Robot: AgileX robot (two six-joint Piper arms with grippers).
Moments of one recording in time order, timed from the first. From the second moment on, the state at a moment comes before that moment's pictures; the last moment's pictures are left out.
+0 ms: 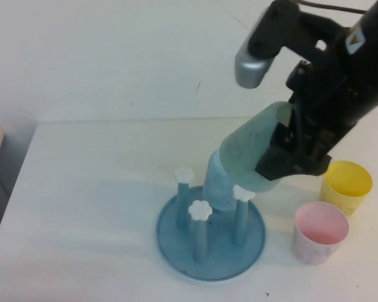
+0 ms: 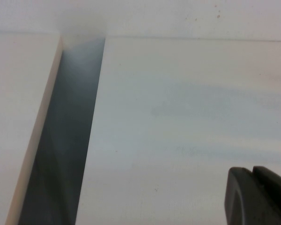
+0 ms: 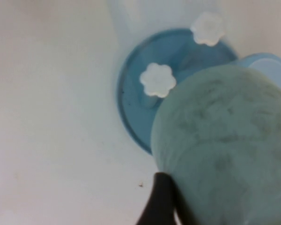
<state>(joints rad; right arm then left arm) 0.62 1.58 -1.67 0.19 1.30 -0.54 -0.01 -0.01 0.02 -0.12 0.37 -0.02</state>
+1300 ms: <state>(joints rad) 0.17 1.53 -0.56 1.69 1.21 -1.15 -0.01 -0.01 0.02 -0.12 0.37 -0.02</state>
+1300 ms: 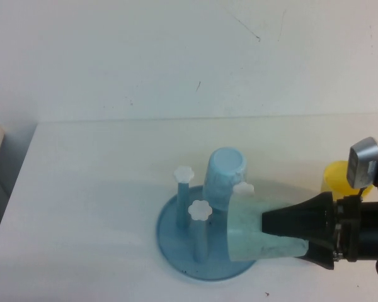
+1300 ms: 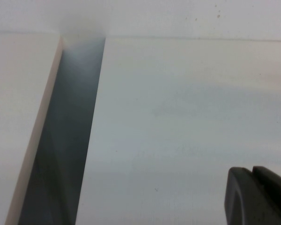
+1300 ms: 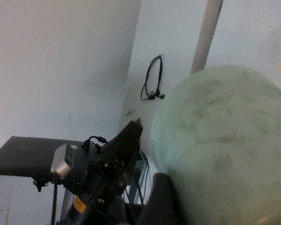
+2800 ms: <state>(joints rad) 0.17 1.40 -0.72 1.69 1.23 -0.75 -0.01 -0.01 0.03 -0.97 0.38 -0.21</state>
